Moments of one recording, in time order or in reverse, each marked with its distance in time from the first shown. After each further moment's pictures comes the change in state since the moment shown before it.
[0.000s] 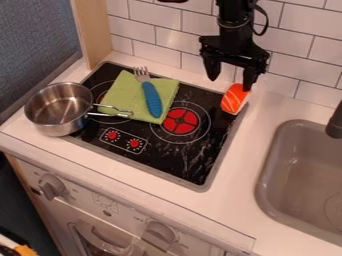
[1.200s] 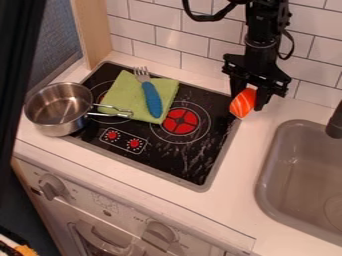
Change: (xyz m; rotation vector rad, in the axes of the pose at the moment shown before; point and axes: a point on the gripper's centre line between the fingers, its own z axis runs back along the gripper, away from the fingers) arm -0.009 -0.033 -0.023 0.023 0.112 -0.099
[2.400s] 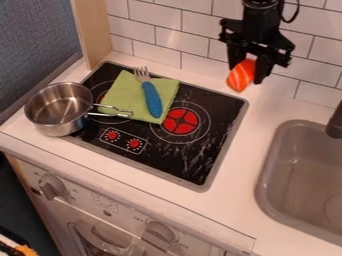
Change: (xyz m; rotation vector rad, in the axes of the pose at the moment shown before) arm -0.018 0.005 0.068 -0.015 -0.059 -0.027
